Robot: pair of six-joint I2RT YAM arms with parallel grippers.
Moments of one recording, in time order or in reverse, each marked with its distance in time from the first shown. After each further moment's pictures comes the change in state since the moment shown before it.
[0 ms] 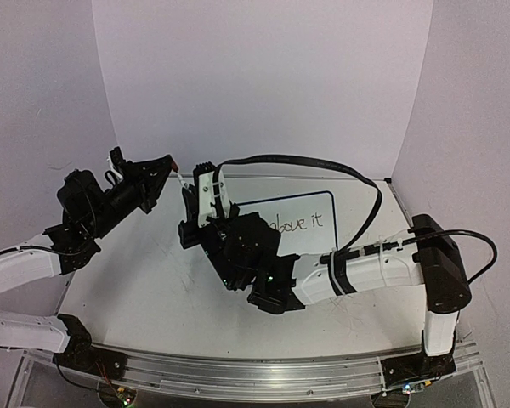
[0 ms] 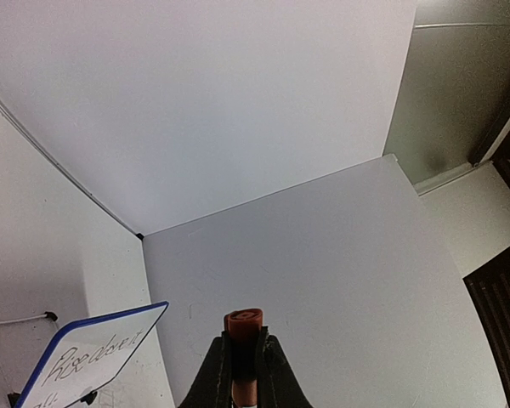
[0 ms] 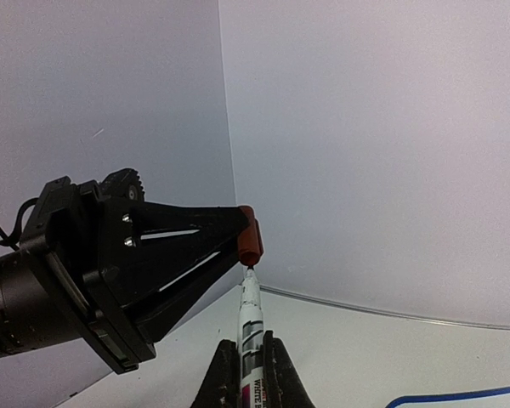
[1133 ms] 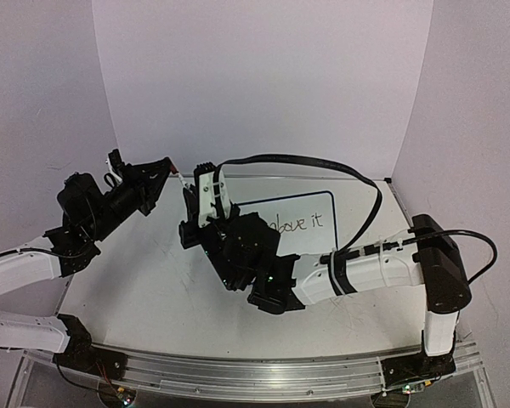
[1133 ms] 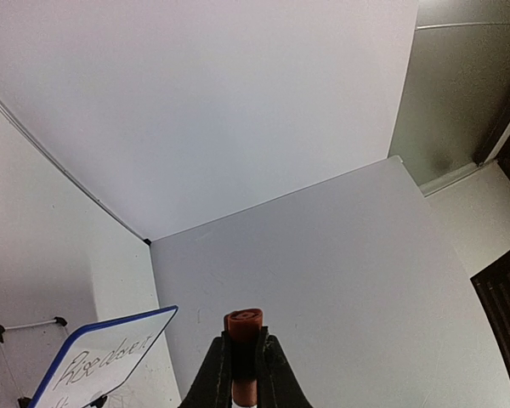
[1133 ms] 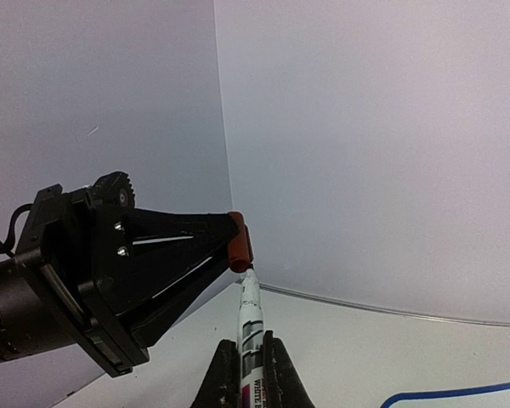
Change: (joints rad) left arm 0.000 -0.008 -0.021 0.007 -0.025 0.024; right arm 0.000 0.000 0.000 -0.008 0.015 0.004
